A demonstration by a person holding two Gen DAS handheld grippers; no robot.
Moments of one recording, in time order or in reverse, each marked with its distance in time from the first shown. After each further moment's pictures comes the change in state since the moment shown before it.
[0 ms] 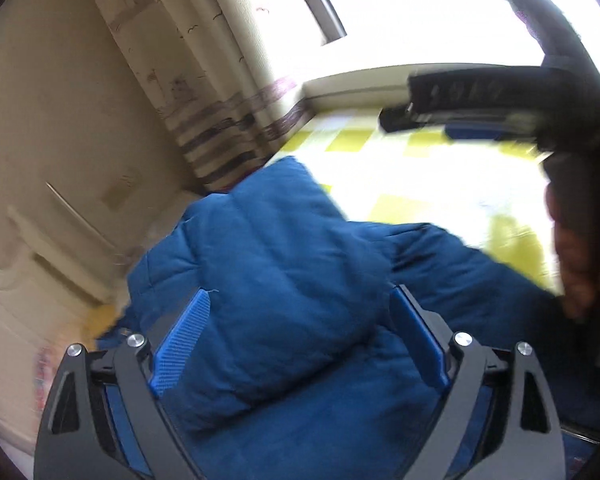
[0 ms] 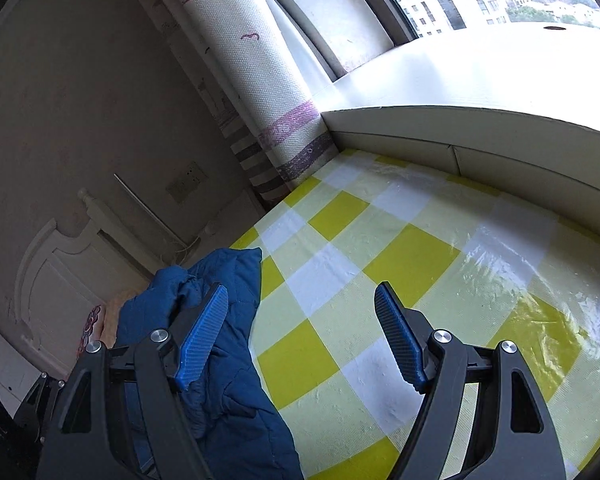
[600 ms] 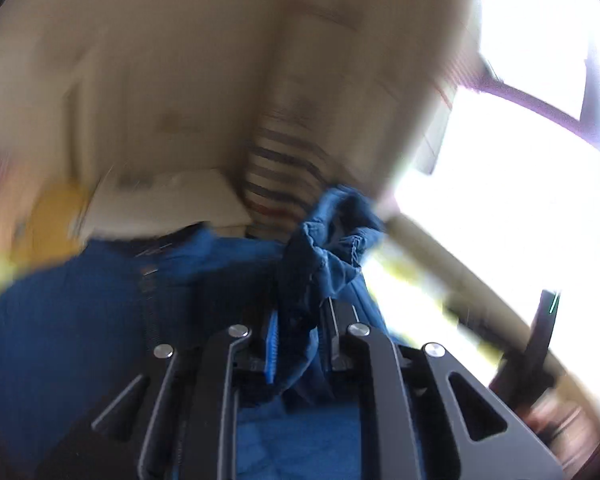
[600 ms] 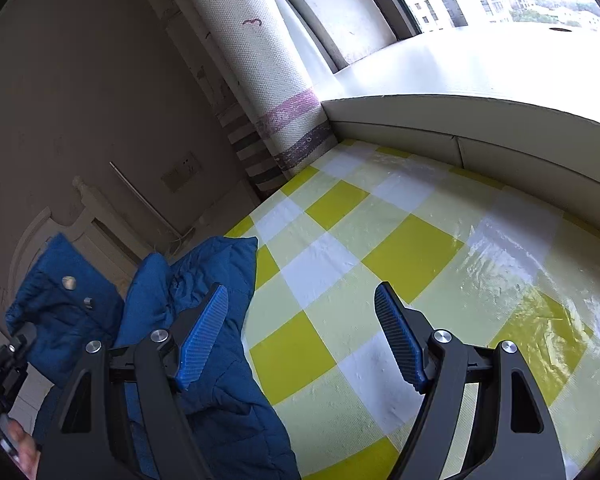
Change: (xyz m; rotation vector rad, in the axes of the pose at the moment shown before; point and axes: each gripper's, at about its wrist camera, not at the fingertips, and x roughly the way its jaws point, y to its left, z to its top) left arm -0.056 0.184 -0.062 -0.877 -0.236 -0.147; right arm 0.004 0.004 -0.005 -0.038 0.024 -0.021
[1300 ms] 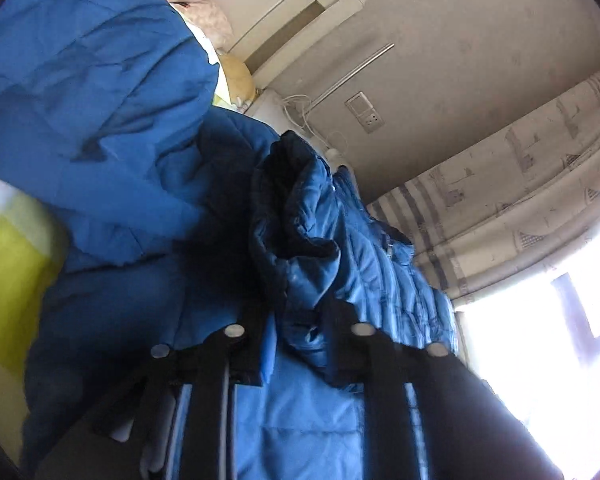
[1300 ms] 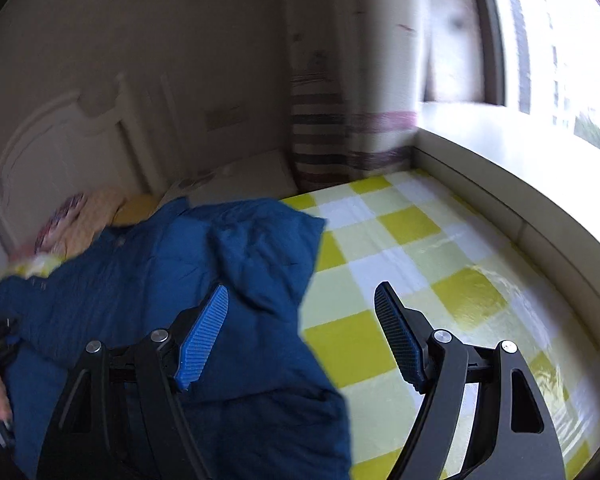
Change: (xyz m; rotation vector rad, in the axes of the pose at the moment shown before) left arm -0.080 0.250 -0.084 -0.619 -0.020 0.117; right arm 0.001 0.107 -0.030 -0.521 0.072 -0.041
